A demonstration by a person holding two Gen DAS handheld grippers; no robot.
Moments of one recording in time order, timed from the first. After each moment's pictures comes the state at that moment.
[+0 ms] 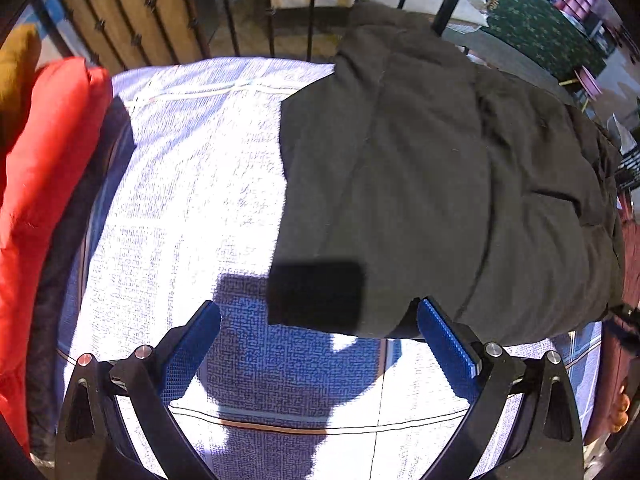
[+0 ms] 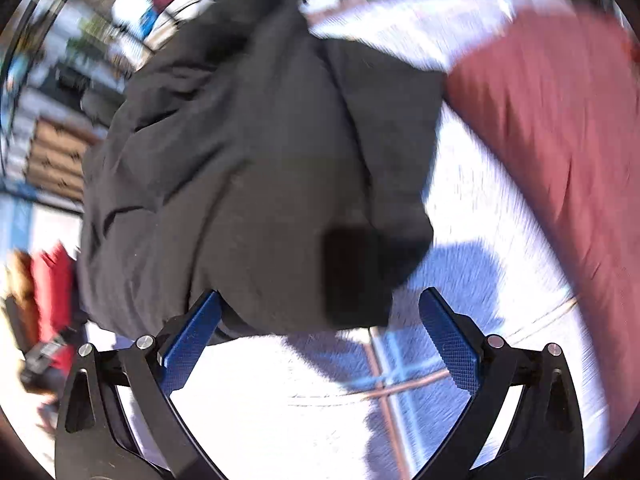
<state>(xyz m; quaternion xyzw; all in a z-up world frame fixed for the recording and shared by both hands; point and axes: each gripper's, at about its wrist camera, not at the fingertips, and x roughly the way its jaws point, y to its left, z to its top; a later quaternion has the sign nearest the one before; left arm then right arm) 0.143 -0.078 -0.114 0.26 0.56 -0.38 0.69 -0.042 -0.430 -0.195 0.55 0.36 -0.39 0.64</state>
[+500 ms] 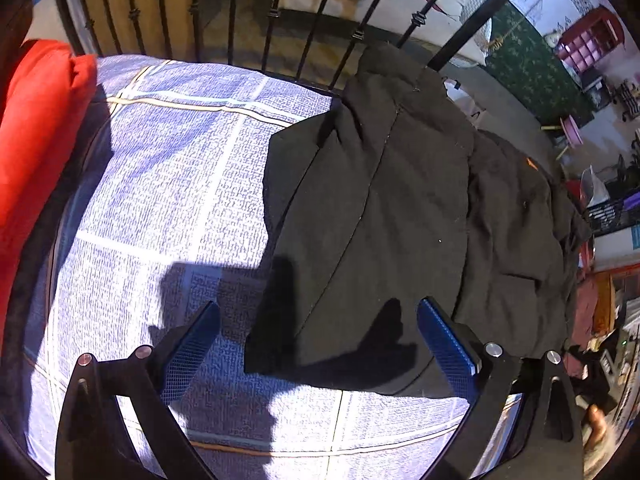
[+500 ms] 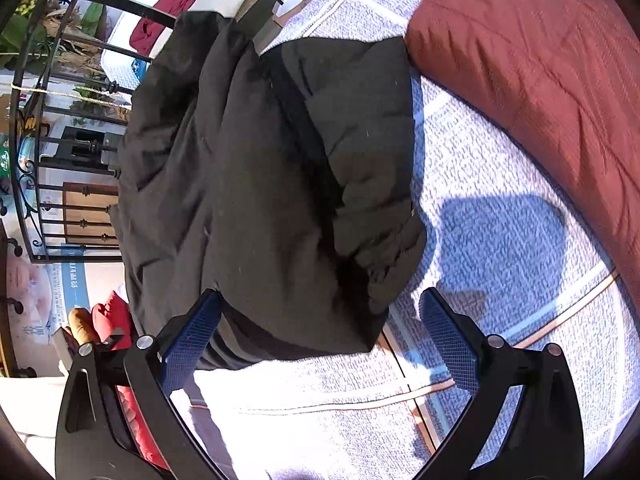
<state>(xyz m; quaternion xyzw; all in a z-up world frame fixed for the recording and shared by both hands) 0.179 -0.104 -0.102 0.17 0.59 -0.41 0.67 -0.075 -0.463 -0.201 0.62 0.29 -0.37 0.62</state>
